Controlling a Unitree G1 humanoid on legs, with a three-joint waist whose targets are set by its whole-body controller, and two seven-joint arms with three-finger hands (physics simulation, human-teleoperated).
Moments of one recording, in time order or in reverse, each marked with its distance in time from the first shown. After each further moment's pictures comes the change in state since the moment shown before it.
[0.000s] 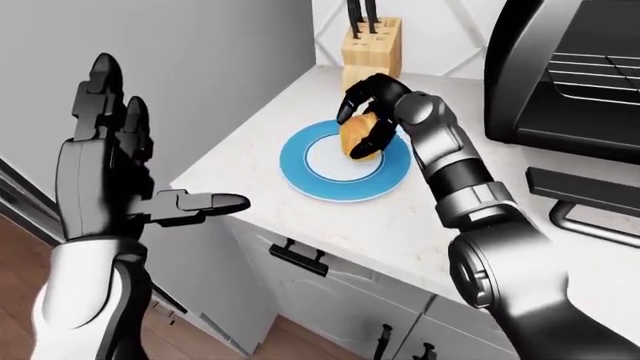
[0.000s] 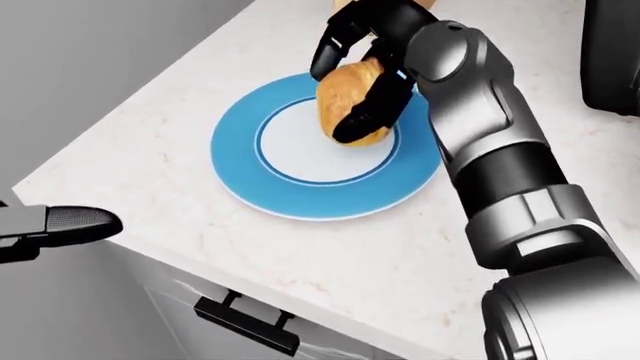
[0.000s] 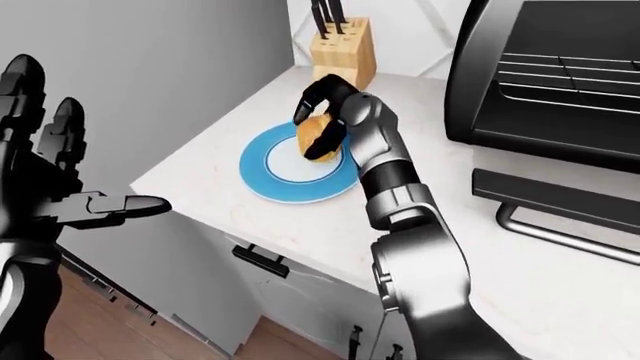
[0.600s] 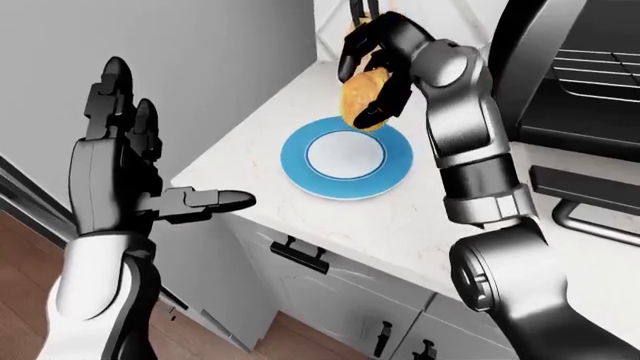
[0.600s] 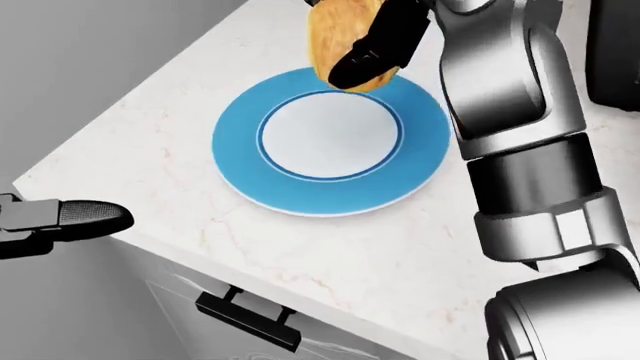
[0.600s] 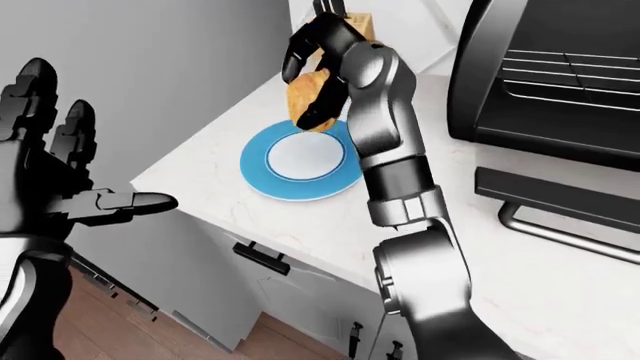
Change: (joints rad) left arm -0.011 -0.016 -0.020 0.023 -0.019 0.001 0.032; right arm 0.032 -0.006 0.008 -0.526 -0.044 0.248 0.172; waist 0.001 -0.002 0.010
